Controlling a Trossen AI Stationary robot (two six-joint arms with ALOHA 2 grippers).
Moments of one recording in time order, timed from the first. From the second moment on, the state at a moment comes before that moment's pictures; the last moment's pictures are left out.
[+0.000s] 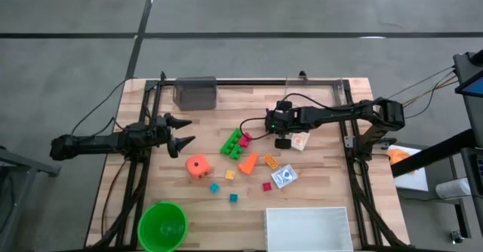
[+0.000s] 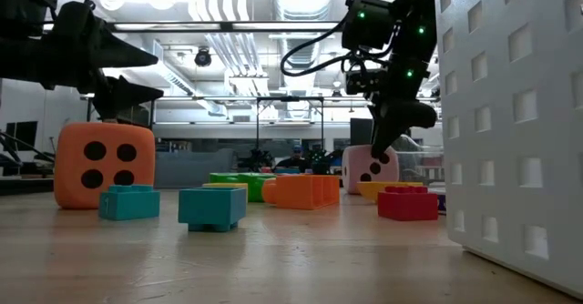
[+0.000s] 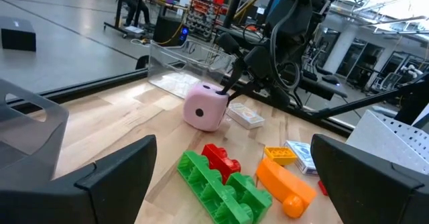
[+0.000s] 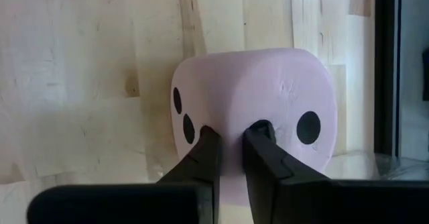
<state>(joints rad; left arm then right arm) 0.08 0.15 0.00 0.08 -0.19 -0.33 -0.15 1.67 1.02 -0.60 0.34 -0.17</state>
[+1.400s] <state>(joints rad) 0.08 0.15 0.00 0.05 -0.20 -0.31 -0.13 1.17 0.36 0.71 -0.25 -0.02</state>
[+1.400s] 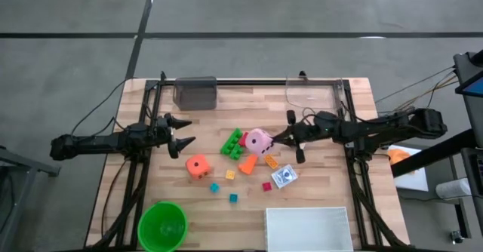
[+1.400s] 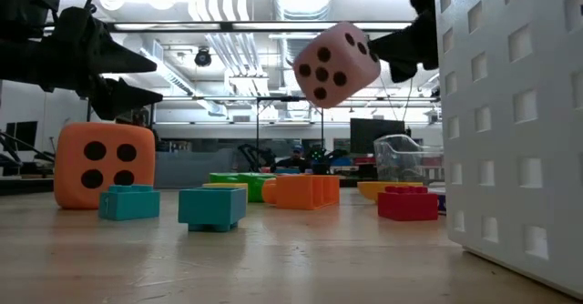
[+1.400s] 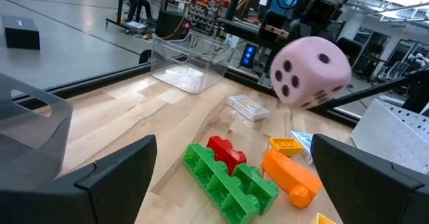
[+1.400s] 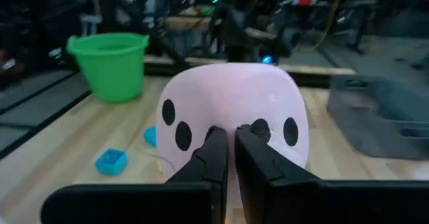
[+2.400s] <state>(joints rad) 0.08 0.15 0.00 0.05 -0.19 -0.31 -0.22 0.84 0.42 0.03 0.18 0.01</state>
